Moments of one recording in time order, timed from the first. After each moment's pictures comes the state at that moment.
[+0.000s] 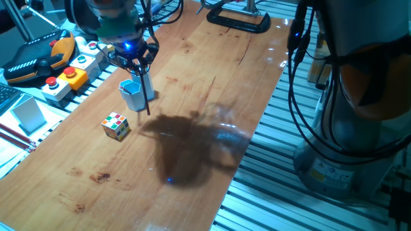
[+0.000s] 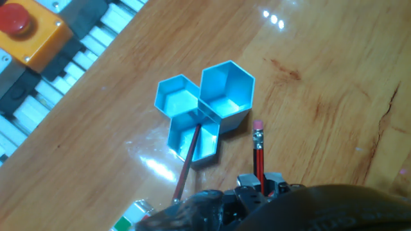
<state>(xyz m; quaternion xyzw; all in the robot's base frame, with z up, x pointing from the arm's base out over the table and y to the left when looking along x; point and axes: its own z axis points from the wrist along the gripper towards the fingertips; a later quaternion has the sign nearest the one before) 0.576 0.061 0.203 0.43 0.89 -0.07 0.11</state>
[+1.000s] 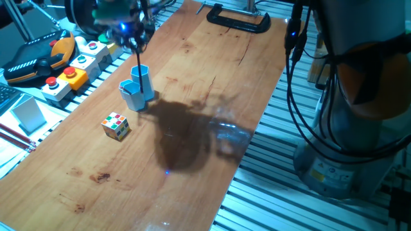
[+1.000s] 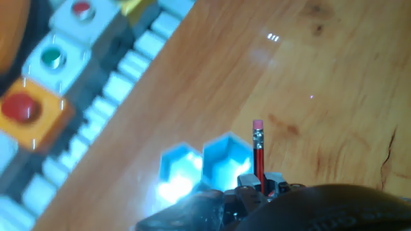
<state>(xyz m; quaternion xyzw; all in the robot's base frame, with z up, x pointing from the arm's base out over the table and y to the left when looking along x) 0.624 -0.007 0.240 0.49 0.85 -0.09 0.15</state>
